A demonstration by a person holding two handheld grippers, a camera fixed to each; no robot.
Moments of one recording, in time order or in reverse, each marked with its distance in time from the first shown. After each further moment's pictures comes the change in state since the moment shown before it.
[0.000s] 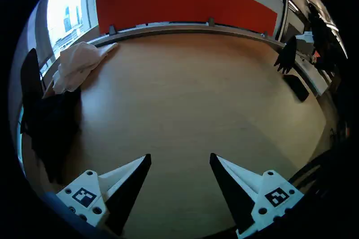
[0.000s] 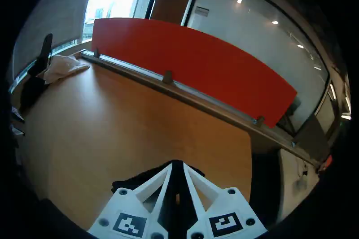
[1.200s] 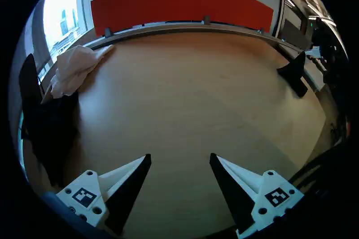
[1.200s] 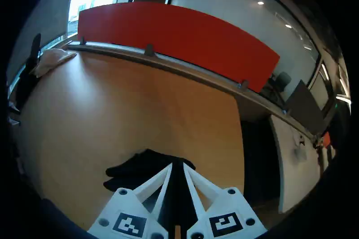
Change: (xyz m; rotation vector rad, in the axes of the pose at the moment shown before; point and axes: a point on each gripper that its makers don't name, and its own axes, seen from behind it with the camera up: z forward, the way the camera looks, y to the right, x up) left arm 0.001 0.004 -0.003 -0.008 -0.007 0.034; right arm -0.116 0.033 -0.047 -0.082 -0.130 0.102
